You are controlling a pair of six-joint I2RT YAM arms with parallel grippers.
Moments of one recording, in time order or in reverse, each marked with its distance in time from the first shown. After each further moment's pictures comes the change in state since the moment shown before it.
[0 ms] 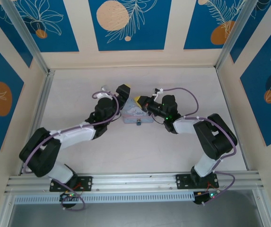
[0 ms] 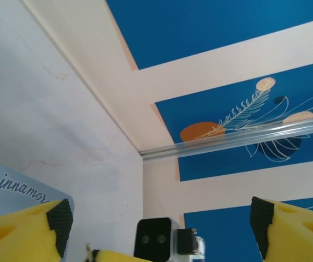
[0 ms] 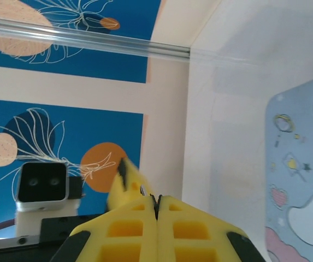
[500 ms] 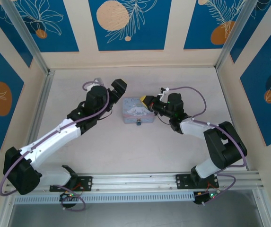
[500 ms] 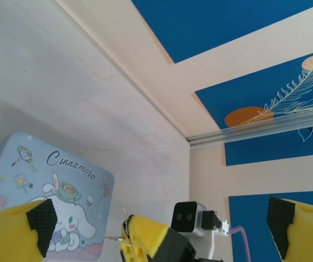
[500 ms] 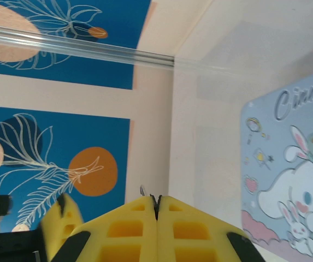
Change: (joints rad) left arm 0.000 -0.205 0.302 -0.774 -0.011 0.093; right arm -0.051 -0.140 -0.016 -0.215 -0.016 -0.079
